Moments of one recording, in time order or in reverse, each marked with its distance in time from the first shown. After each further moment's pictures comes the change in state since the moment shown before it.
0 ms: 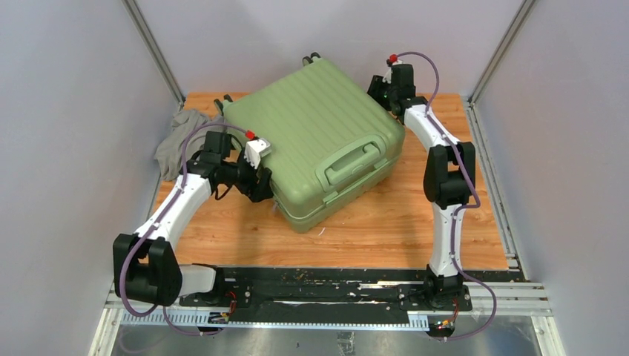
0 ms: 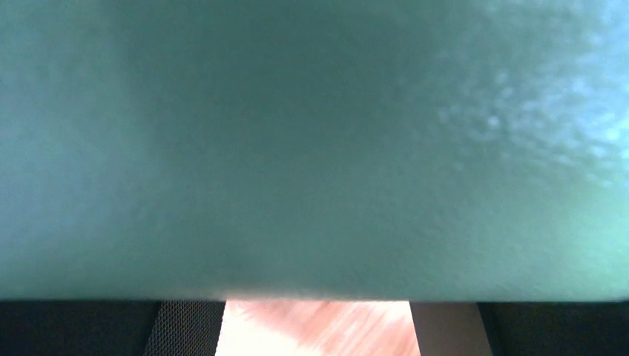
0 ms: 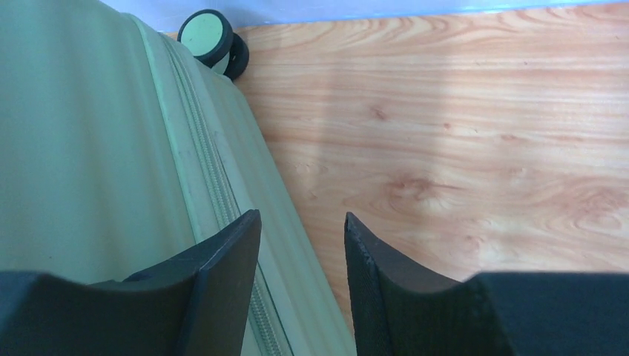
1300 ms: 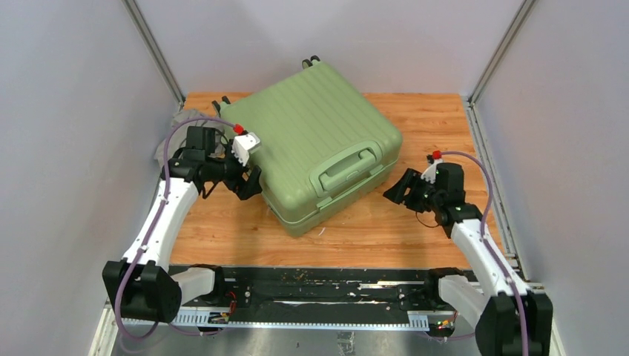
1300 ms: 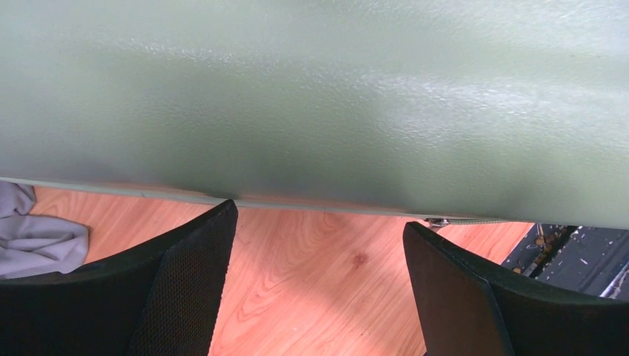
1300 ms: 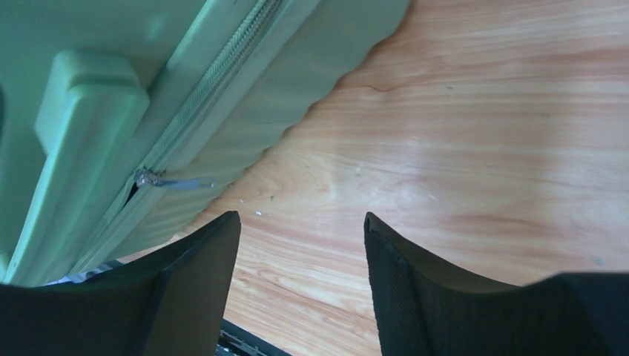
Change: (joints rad) left arm 0.073 -0.127 0.109 -0.206 -0.008 0.140; right arm -0.135 -1.309 -1.343 -0.125 -0.180 0.143
